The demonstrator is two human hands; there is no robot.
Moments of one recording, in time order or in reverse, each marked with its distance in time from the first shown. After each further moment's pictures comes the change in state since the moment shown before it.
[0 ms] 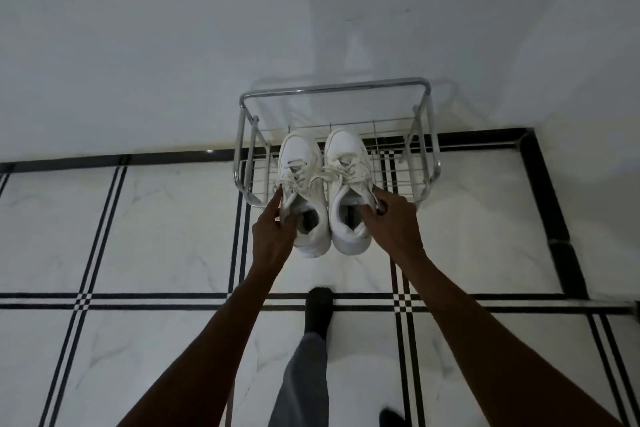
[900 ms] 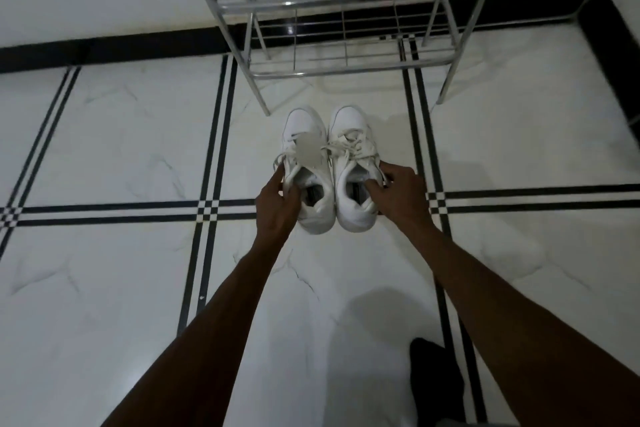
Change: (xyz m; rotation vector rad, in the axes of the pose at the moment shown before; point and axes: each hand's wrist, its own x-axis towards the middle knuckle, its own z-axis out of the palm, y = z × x) left_hand -0.084 -0.363 0.120 -0.036 0.019 0.023; right_hand -0.189 0.275 0.215 -0.024 0.012 0.016
